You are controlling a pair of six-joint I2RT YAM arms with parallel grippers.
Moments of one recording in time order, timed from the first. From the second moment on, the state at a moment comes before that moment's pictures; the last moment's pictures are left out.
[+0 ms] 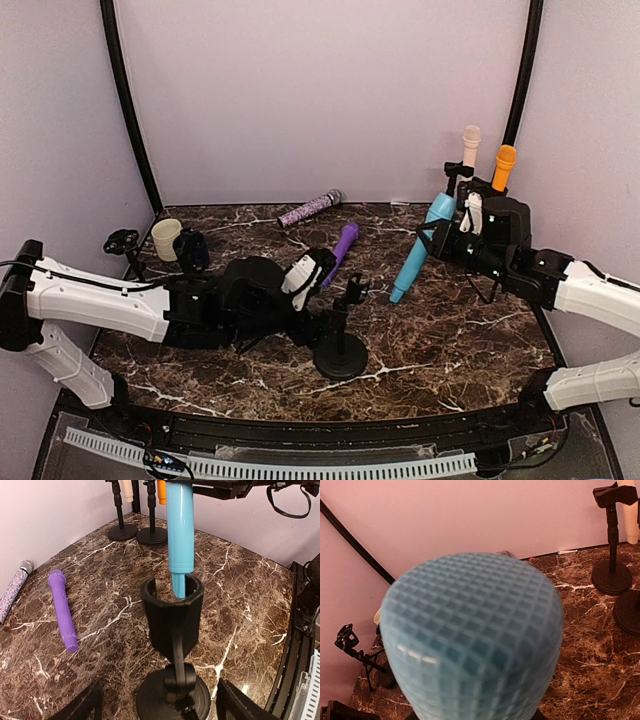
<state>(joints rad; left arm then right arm) -1.21 1.50 0.95 0.08 -0.28 -0.13 0.68 1.02 0.77 -0.06 0.18 0.57</state>
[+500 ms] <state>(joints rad) -1.24 1.37 0.49 0.55 -0.30 -0.17 0.64 1.13 0.71 0.05 0.07 0.66</state>
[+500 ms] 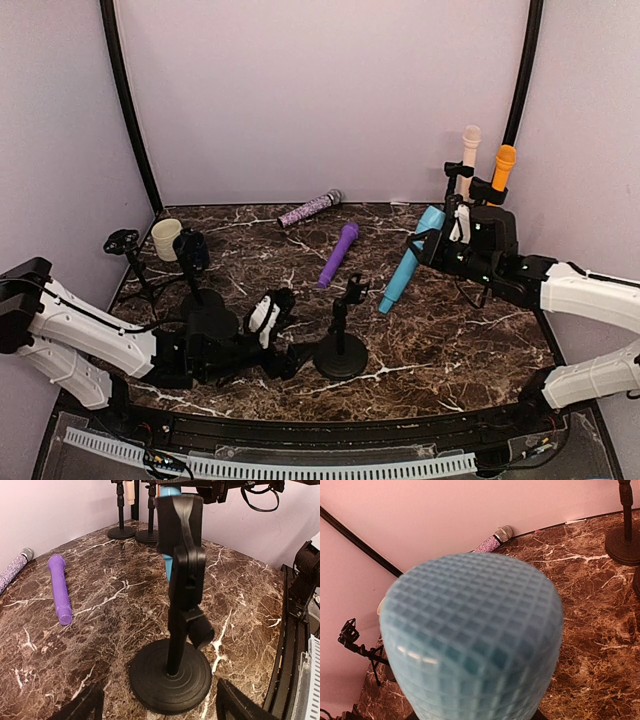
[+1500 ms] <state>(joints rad) -1.25 1.82 0.60 0.99 -0.35 -0.08 0.63 1.19 0.68 0.16 0.00 0.74</state>
